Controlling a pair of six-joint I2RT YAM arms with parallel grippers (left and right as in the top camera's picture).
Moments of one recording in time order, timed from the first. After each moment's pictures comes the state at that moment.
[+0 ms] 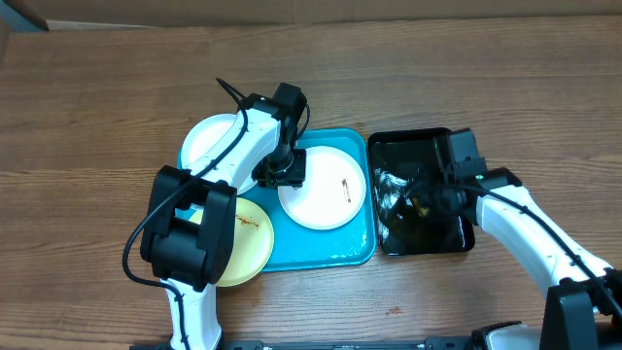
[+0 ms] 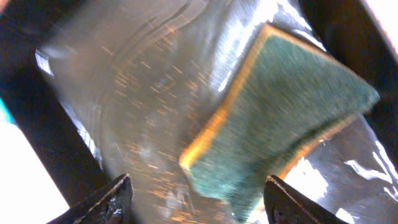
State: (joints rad) left arm -0.36 2.06 1.51 -1.08 0.08 -0.34; right arm 0.23 1.51 0.86 -0.55 -0.07 0.79
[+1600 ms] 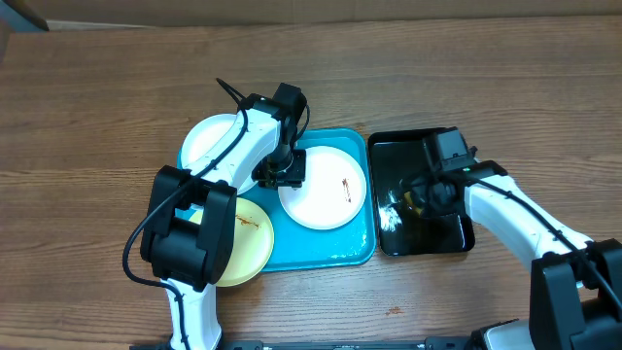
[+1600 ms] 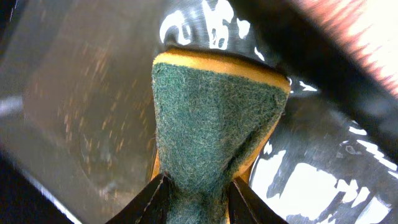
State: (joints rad) left arm -0.36 2.06 1.51 -1.08 0.08 -0.34; right arm 0.27 1.61 0.88 -0.58 0.04 1.03
